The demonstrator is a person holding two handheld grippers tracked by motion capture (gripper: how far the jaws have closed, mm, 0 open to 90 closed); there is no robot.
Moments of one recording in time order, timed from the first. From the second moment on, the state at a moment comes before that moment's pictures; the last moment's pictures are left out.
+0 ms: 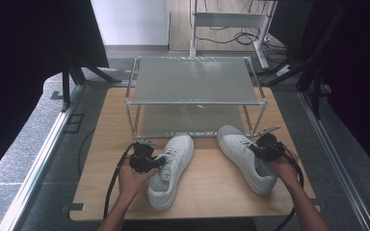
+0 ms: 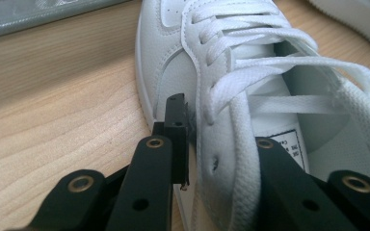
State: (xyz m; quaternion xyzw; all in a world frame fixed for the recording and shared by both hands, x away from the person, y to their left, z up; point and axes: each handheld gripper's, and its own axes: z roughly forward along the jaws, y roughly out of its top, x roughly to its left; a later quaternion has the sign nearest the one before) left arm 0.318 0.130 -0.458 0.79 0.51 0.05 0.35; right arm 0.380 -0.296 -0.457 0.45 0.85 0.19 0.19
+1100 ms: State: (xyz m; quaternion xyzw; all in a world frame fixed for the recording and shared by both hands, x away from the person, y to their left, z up) left arm 0.320 0.164 -0.471 0.71 0.54 -0.02 0.44; right arm 0.376 -0.297 -0.453 0.45 0.84 0.23 0.18
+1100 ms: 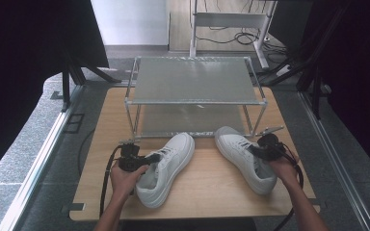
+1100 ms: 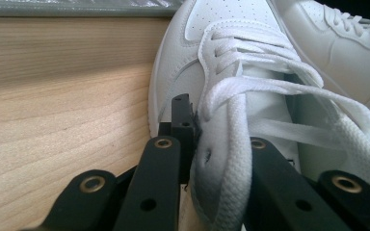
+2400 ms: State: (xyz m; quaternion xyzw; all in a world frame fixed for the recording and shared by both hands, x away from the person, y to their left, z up) left arm 0.305 0.202 -0.421 0.65 0.52 -0.04 0.56; right arm 0.342 -0.329 -0.421 0.48 0.74 0.46 0.07
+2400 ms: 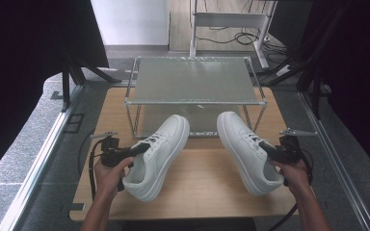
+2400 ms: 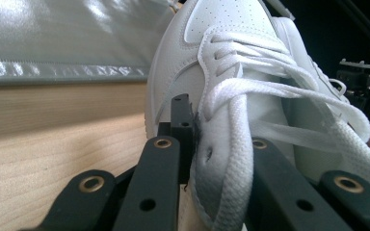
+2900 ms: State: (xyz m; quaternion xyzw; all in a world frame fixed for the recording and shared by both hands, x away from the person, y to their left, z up) left arm 0.308 0.198 -0.399 0.63 0.50 -0.04 0.59; right arm 0.338 -0.321 -0.404 0.47 0.72 0.51 0.05
